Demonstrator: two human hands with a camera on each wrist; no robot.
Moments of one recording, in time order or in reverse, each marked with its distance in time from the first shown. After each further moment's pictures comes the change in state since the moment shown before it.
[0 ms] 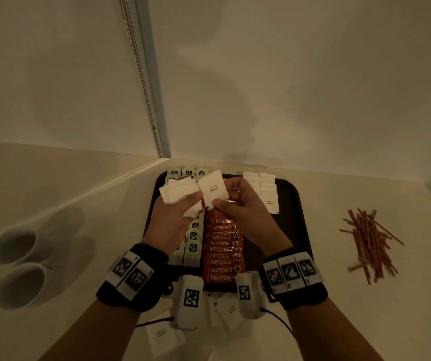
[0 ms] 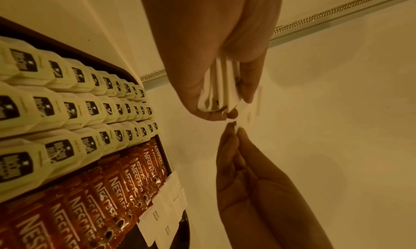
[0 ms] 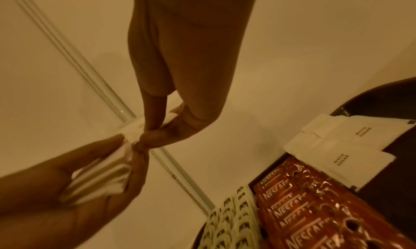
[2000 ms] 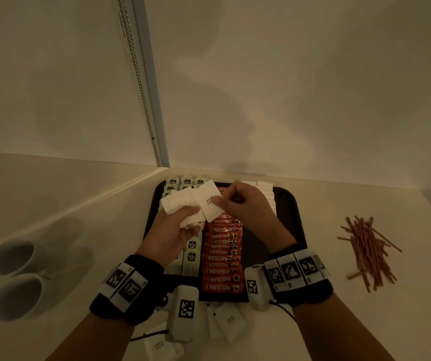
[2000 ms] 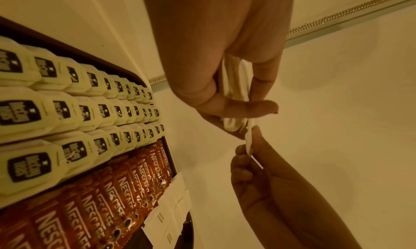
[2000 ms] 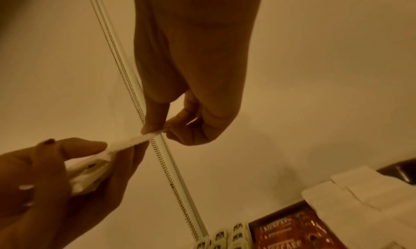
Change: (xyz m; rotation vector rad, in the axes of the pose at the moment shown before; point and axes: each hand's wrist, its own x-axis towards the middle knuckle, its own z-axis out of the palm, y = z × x) left_hand -0.005 0.005 0.001 0.002 -0.007 -0.146; right_hand 0.012 -0.018 -0.009 -0.473 0.094 -0.144
